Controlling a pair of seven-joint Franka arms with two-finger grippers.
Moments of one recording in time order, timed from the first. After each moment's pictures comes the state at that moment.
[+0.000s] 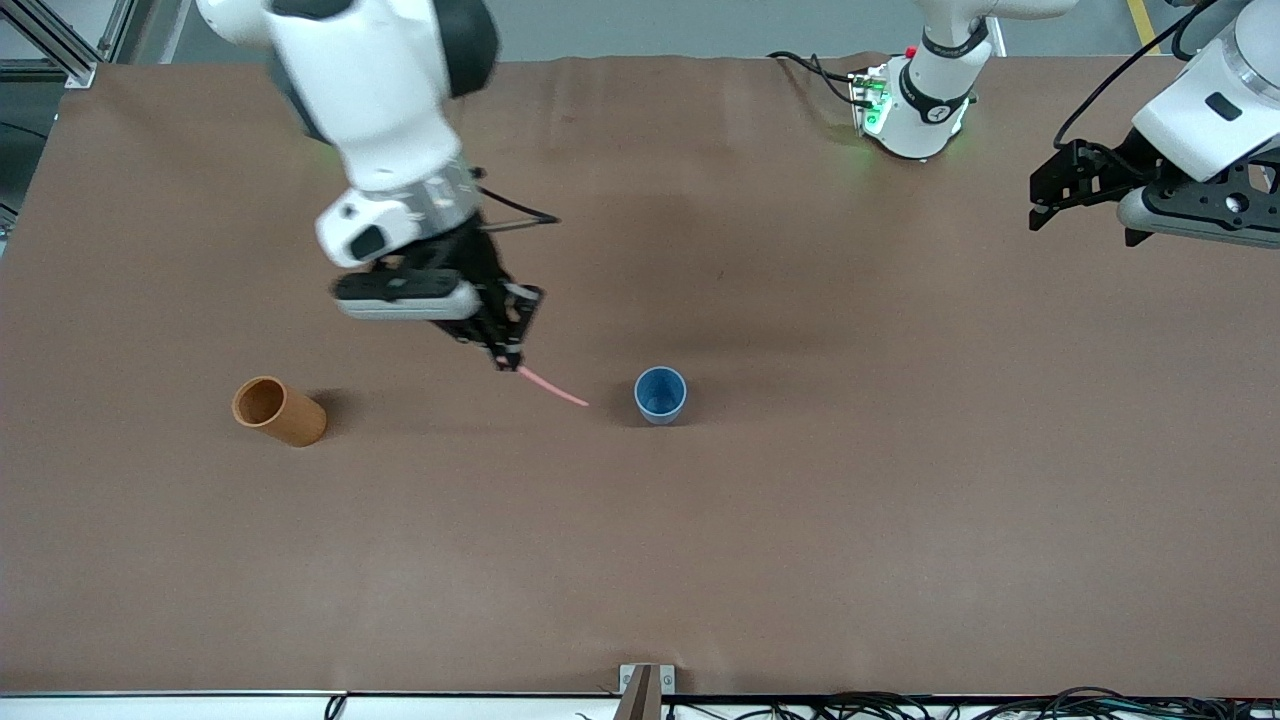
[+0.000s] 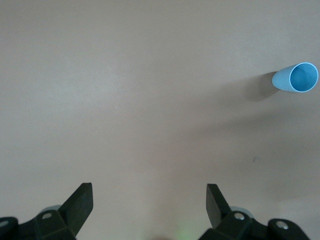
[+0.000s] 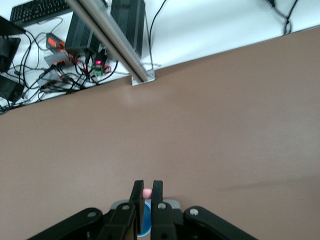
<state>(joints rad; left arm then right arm) -0.16 -0.04 -0.03 -1.52 -0.02 1.49 0.02 0.63 0.27 -0.01 -1.54 -0.13 2.27 0.88</state>
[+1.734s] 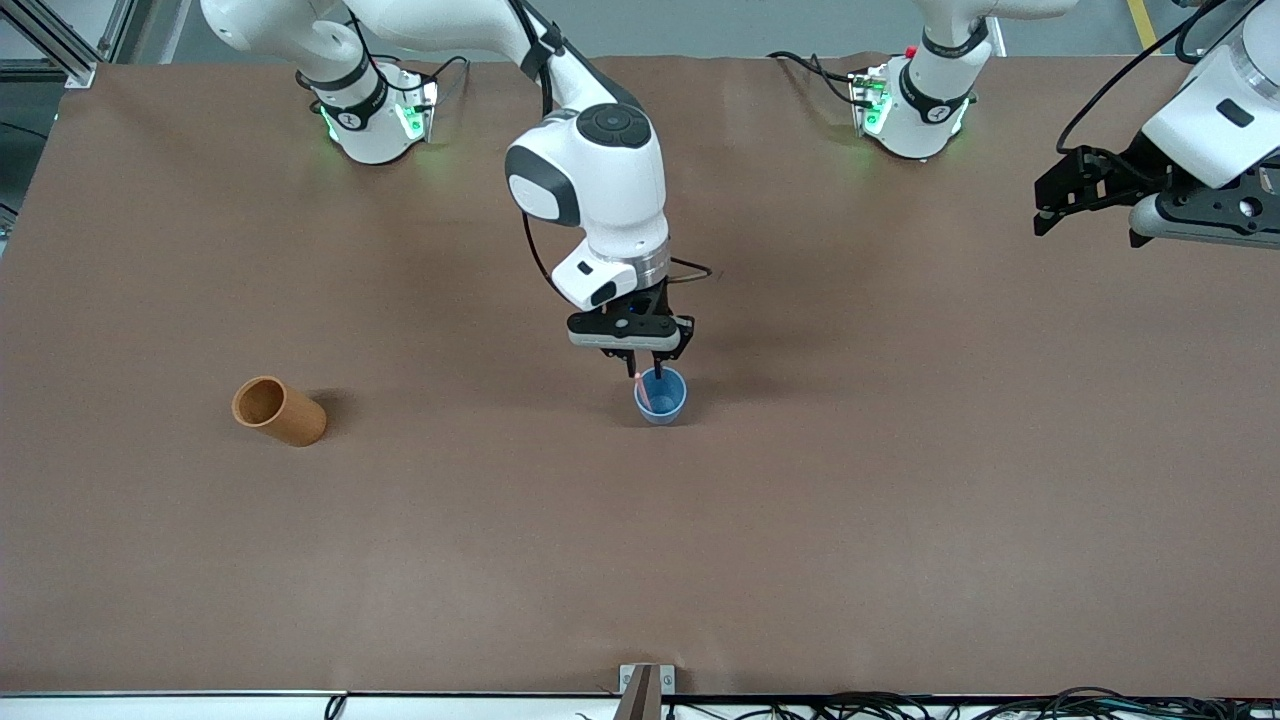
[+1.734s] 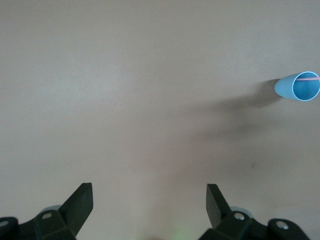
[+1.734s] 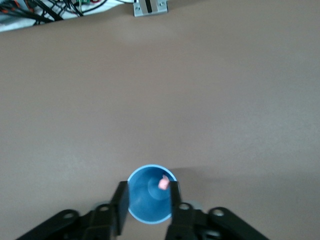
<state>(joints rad) -0.16 -0.03 -0.02 -1.52 -0.02 1.50 -0.02 0.81 0.55 -0.03 -1.46 -0.28 2.33 1.09</state>
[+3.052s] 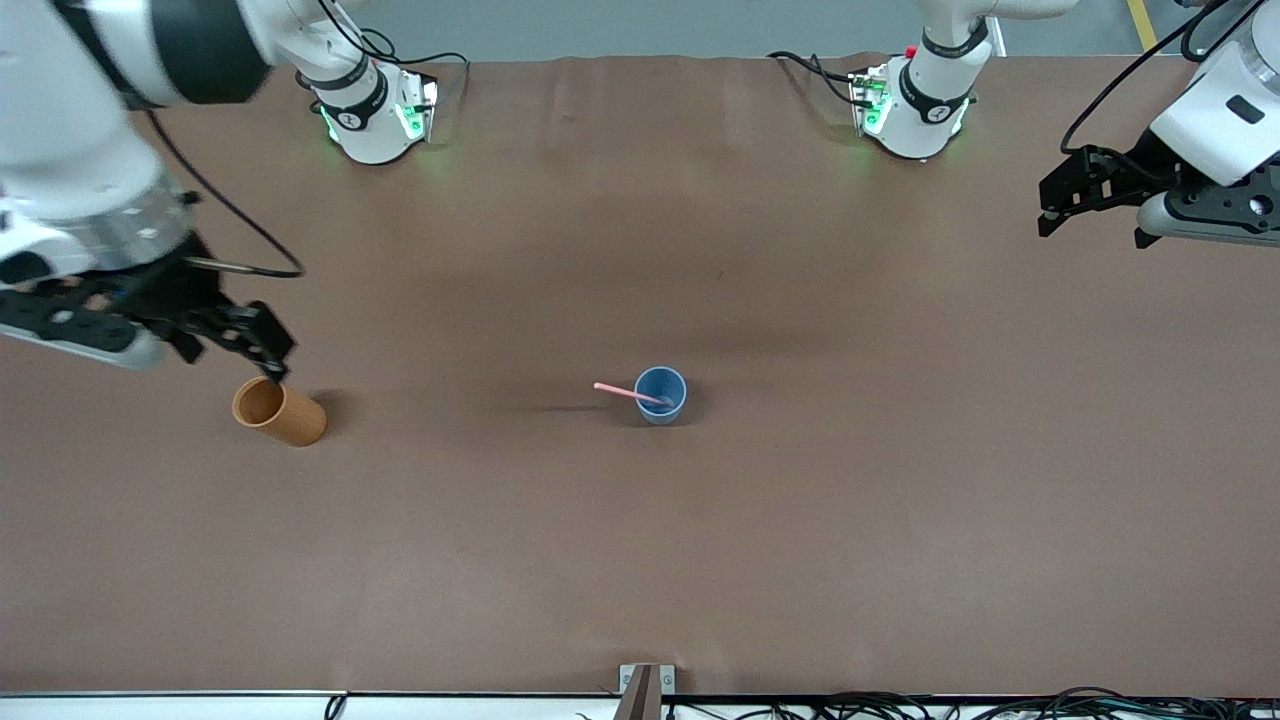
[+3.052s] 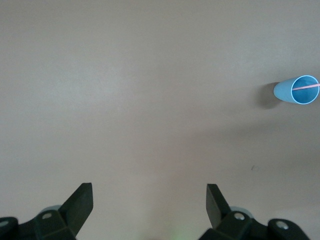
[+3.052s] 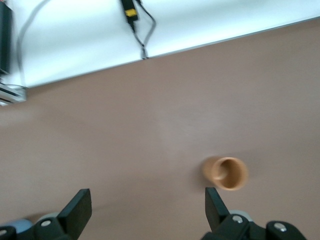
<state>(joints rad) -0.16 -0.03 -0.02 -1.50 -0.02 1.50 -0.02 0.23 0.09 -0.05 -1.52 -0.12 1.85 0.44</state>
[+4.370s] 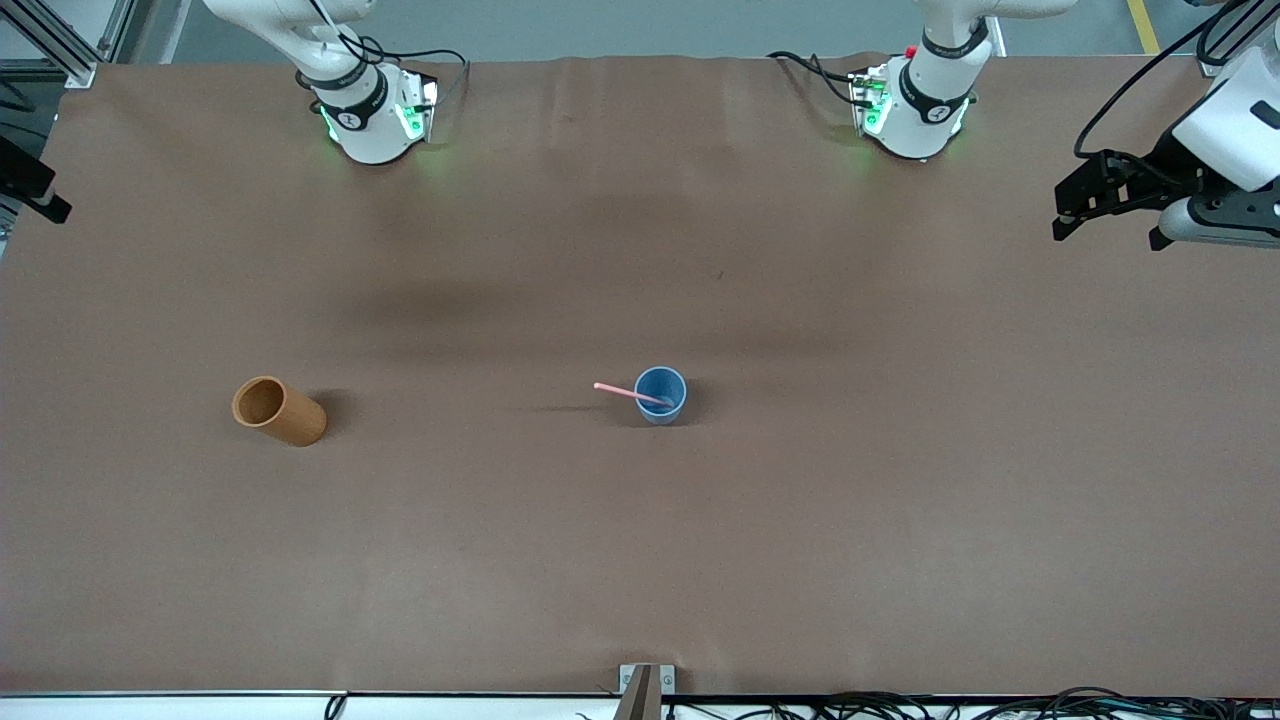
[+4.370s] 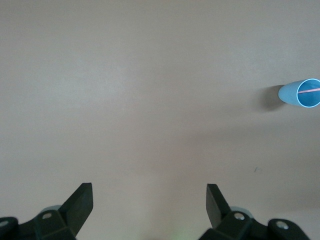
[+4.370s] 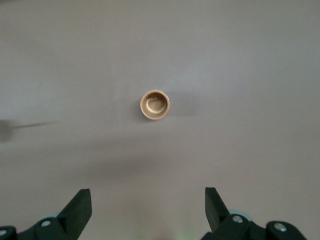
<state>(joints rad) -0.12 -0.02 -0.02 -1.50 -0.02 1.50 -0.02 0.00 -0.07 -0.10 -1.49 0.00 1.44 0.01</state>
